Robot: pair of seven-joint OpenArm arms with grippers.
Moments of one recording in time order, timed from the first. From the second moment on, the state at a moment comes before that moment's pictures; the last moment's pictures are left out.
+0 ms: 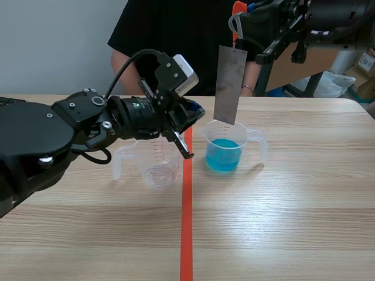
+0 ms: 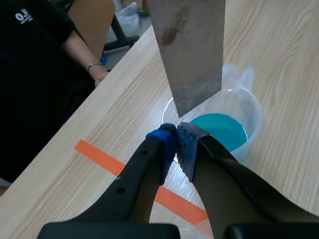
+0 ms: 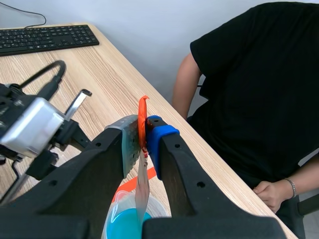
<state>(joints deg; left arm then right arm) -26.8 -14.1 39.9 61.2 -1.4 -23.9 -8.4 17.1 25.4 -6.0 95.1 28.2 45.5 -20.1</state>
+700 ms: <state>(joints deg) -27.4 -9.5 39.9 57.1 1.6 -21.4 -9.6 17.1 25.4 -6.0 95.1 28.2 45.5 -20.1</state>
